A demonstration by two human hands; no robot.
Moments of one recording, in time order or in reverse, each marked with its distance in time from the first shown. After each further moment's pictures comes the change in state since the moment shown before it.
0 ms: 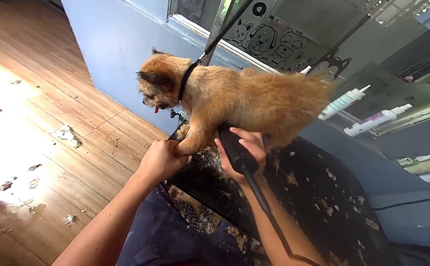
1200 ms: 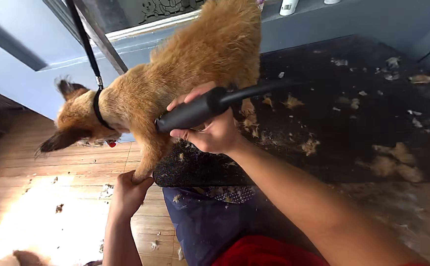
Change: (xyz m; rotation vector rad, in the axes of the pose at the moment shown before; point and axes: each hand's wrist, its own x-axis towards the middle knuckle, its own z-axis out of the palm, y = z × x) left_hand -0.012 -0.036 -0.043 -0.116 -0.100 -0.095; right_hand 0.037 -0.015 -0.006 0.681 0.327 0.330
